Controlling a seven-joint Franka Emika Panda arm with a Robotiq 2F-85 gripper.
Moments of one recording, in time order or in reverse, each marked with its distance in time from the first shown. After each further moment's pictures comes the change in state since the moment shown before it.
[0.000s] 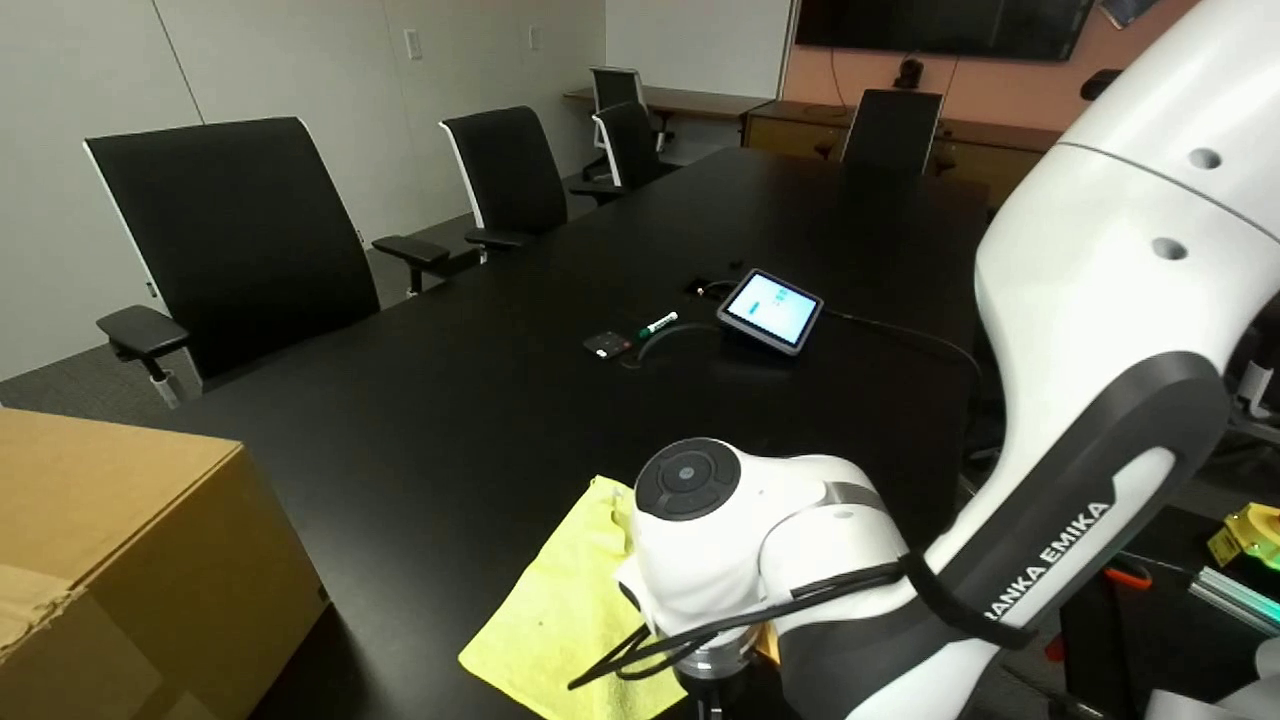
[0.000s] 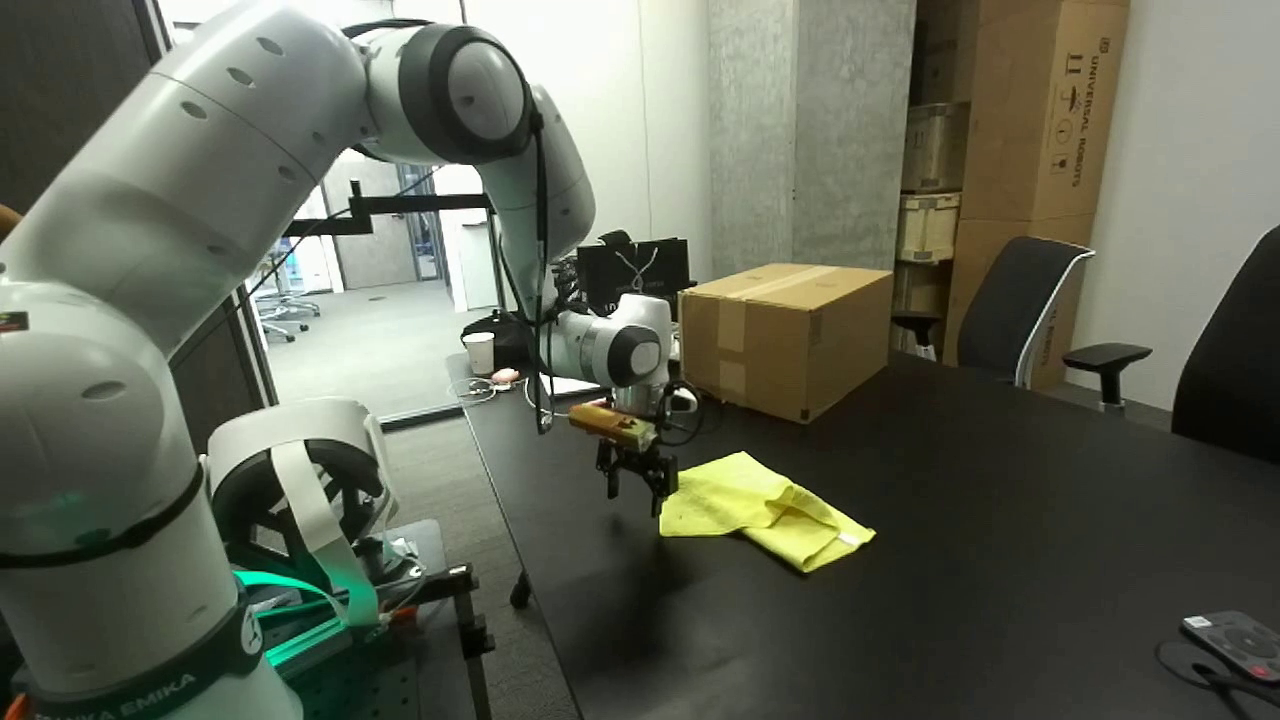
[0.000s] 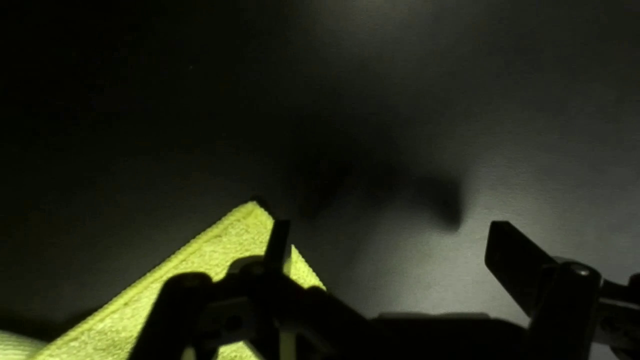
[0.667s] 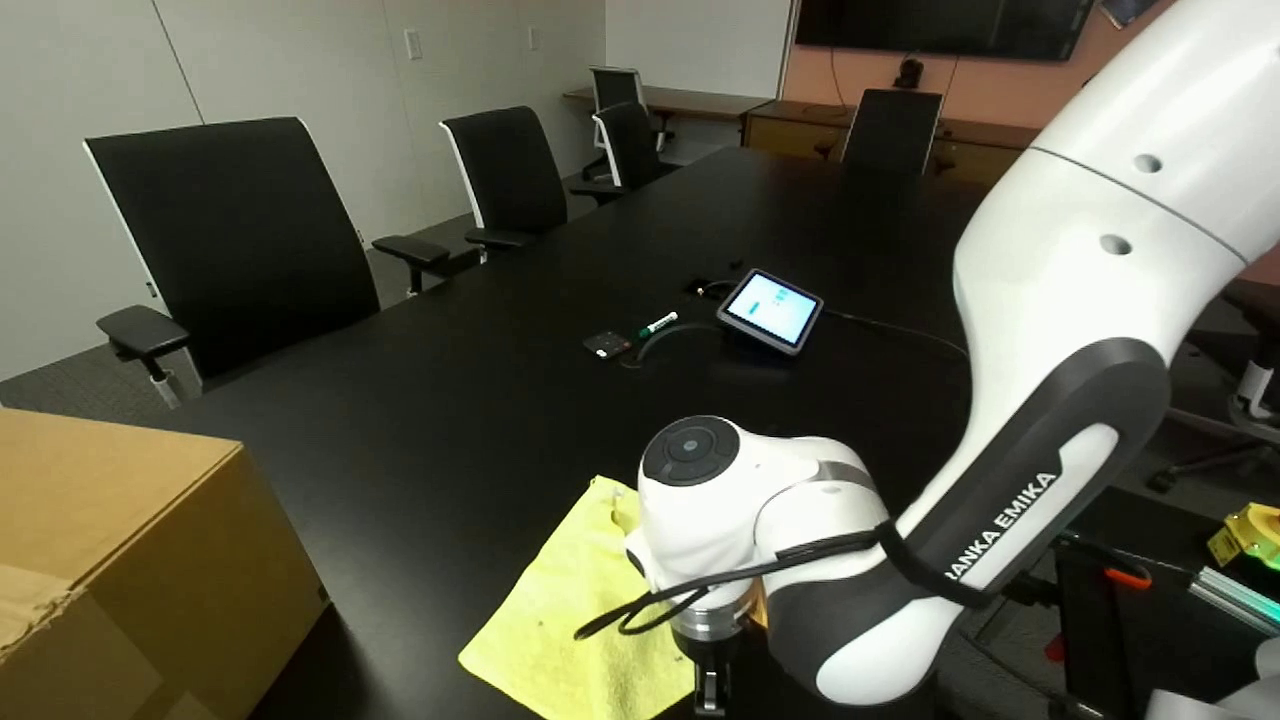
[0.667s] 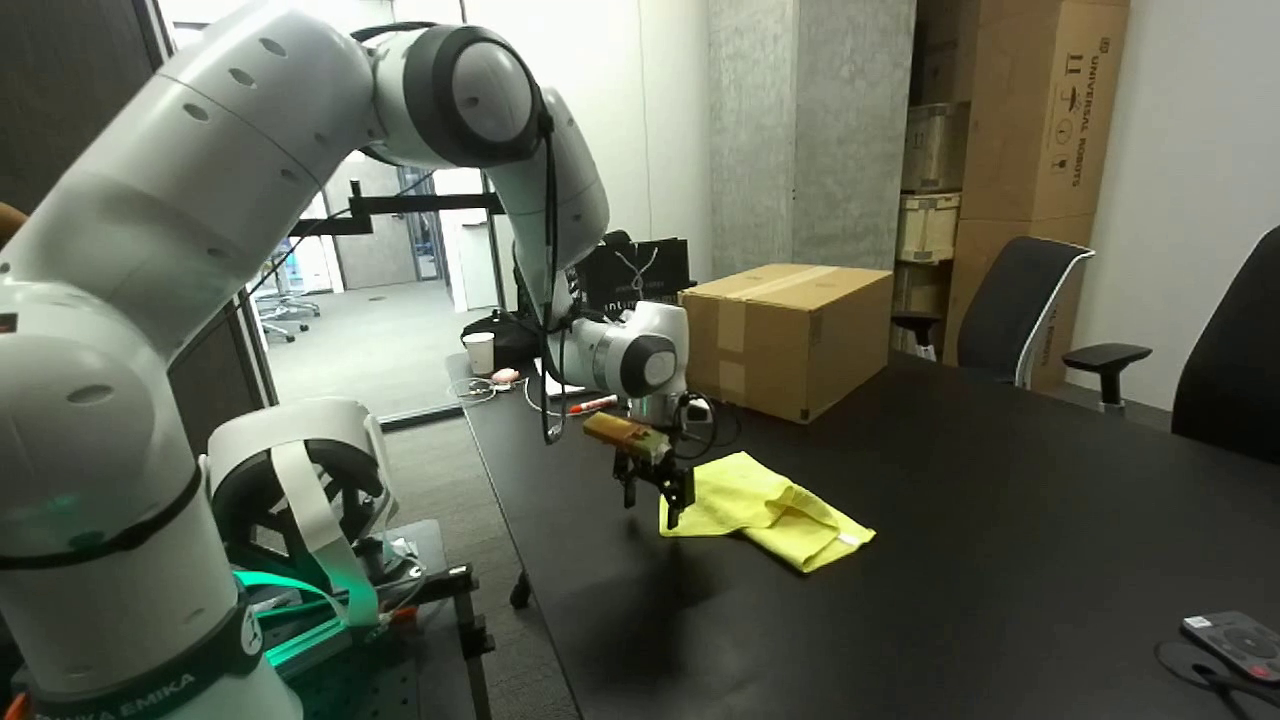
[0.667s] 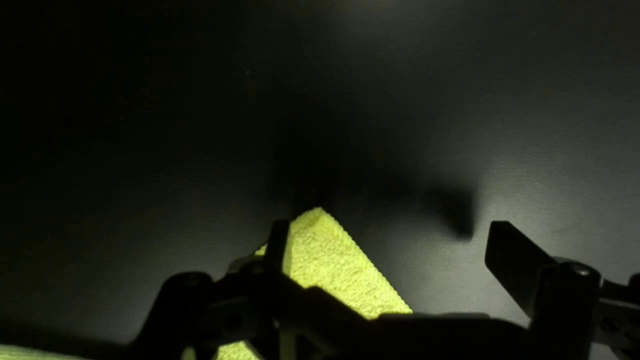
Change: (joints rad) arm -0.040 0.015 -0.016 0.001 0.003 0.027 0.013
